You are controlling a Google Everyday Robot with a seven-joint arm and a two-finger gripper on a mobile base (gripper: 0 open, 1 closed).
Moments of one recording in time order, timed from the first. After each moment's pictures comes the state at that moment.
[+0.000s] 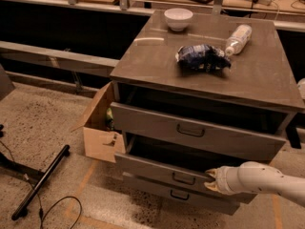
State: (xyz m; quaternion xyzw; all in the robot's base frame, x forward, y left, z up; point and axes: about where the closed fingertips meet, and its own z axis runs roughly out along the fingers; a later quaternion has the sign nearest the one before) arm 0.522 -0.247 0.431 -0.68 0.69 -0.02 0.27
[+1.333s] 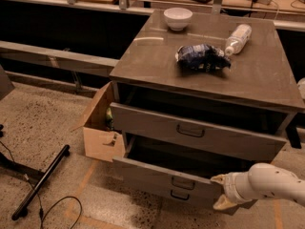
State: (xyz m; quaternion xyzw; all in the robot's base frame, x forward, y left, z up) arm 0.474 -0.249 0.455 -0.68 0.69 0.01 0.23
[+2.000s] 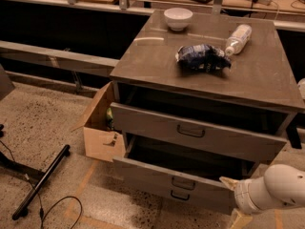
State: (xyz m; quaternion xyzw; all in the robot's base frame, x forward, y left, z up) arm 0.407 -0.254 0.509 -0.68 0.71 0.06 0.19
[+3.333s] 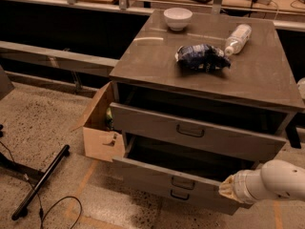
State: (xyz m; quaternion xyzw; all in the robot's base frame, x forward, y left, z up) arm 0.447 -0.269 0.506 -0.62 0.75 0.02 0.22
